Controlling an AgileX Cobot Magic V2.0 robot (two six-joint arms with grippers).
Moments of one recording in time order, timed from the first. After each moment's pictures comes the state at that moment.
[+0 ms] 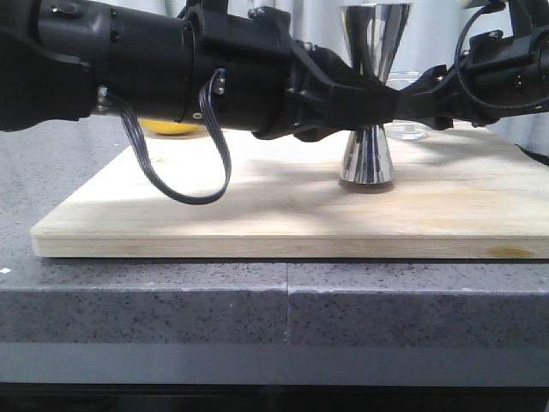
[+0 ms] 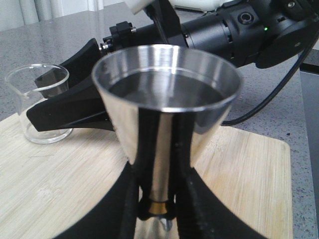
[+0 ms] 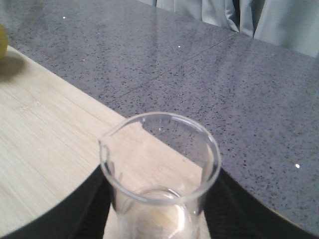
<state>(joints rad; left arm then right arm) -0.71 1.77 -0.92 0.85 -0.75 -0.62 -0.01 1.76 -0.87 -0.88 -0.77 0.46</state>
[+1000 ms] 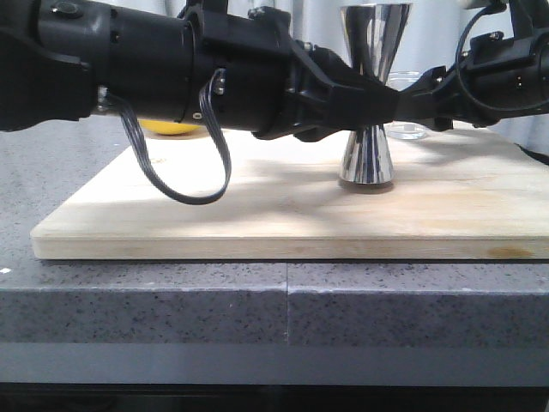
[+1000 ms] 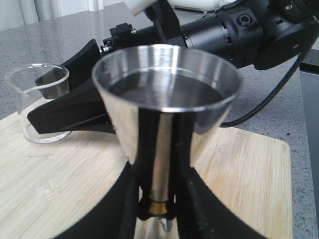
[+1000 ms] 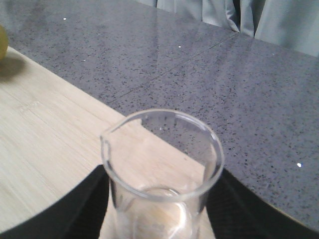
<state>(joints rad) -0.71 1.77 -0.92 0.85 -0.75 -0.62 -0.01 1.76 -0.87 -0.87 -0.78 0.46</state>
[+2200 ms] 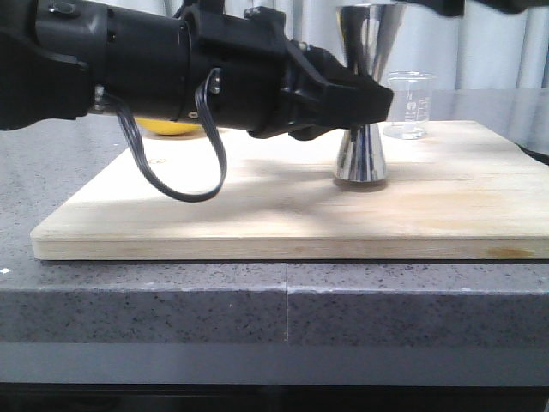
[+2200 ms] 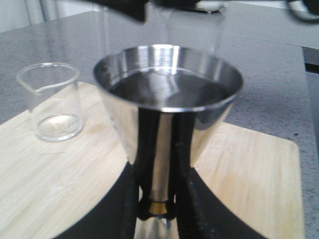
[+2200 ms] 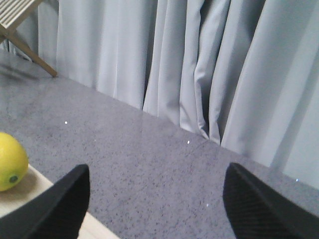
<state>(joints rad) -0.68 1.77 -0.92 0.85 -0.75 -0.62 -0.01 1.52 -0.87 -0.79 -0.84 0.45</state>
